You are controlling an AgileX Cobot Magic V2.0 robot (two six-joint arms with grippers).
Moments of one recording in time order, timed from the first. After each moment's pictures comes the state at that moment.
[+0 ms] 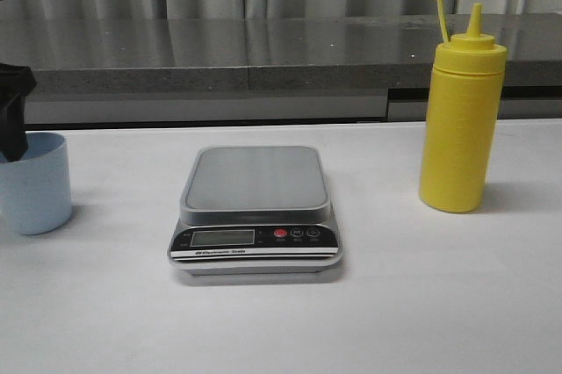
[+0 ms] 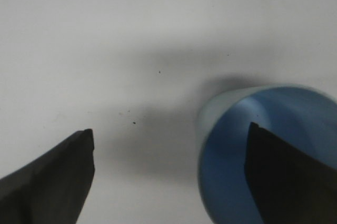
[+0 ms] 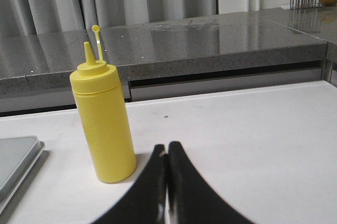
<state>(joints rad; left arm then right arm) -0.01 1.81 -1.27 -0.02 0.79 0.00 0.00 -0.01 0.03 -0.04 0.04 0.18</state>
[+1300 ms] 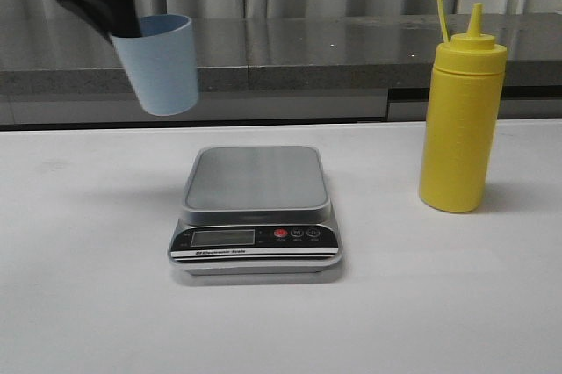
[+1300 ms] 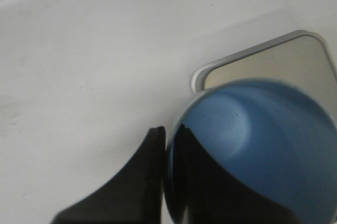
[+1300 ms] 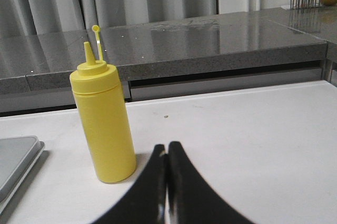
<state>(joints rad) -0.30 1.87 -1.71 -0.08 0.99 0.03 0.00 -0.01 0.03 -0.04 0.04 0.18</state>
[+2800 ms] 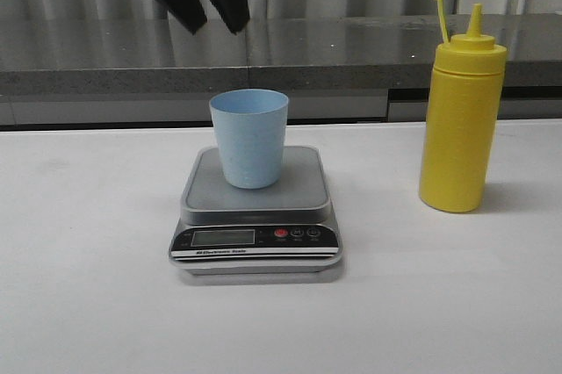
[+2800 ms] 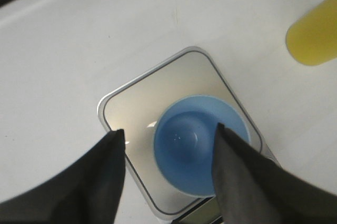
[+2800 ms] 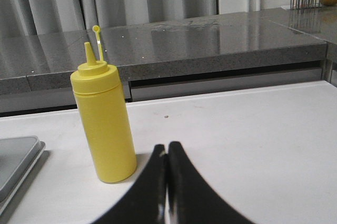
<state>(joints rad) -0.48 1.82 -1.73 -0.09 0.95 0.02 0.00 -0.01 0.03 -0.04 0.04 0.18</state>
